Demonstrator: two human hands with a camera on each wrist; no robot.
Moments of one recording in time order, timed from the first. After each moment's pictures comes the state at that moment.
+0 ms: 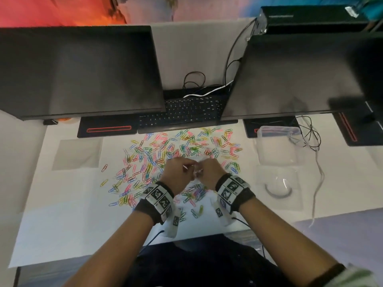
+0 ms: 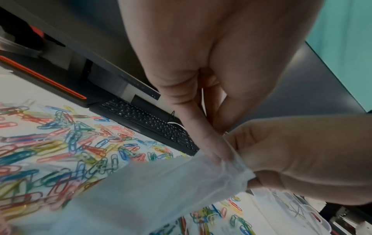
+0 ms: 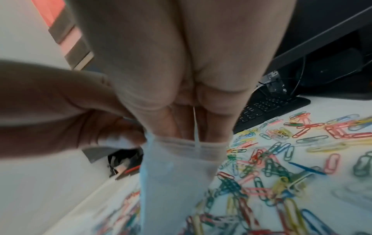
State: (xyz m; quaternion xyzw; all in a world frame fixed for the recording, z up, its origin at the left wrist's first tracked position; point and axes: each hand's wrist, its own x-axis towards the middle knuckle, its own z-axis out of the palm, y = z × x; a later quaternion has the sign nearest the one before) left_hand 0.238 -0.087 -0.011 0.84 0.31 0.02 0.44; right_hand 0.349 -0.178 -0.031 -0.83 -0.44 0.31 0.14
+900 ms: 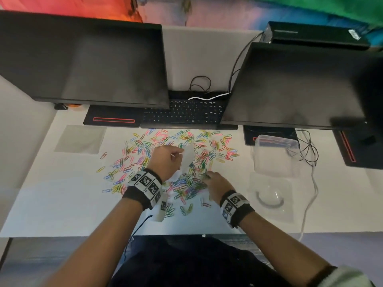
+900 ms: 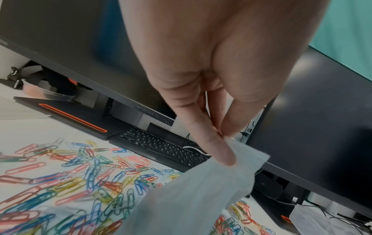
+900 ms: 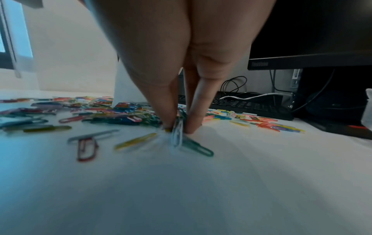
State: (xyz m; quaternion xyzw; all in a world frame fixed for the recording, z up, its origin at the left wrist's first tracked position) left_hand 0.234 -0.080 -0.003 0.84 0.37 0.09 0.40; right_hand 0.371 -0.248 -0.124 -0.78 -0.58 0.21 0.01
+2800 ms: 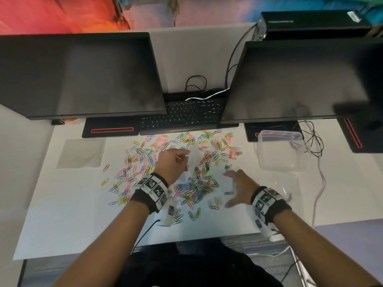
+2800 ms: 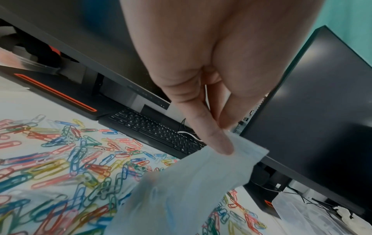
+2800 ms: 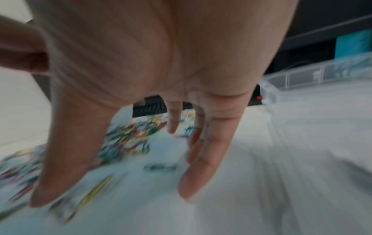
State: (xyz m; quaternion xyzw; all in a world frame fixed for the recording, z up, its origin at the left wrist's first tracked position) left_hand 0.250 -0.067 -0.013 0.82 0.35 0.06 0.44; right_hand 0.417 -0.285 -0.080 -0.81 -0.39 0.43 0.08
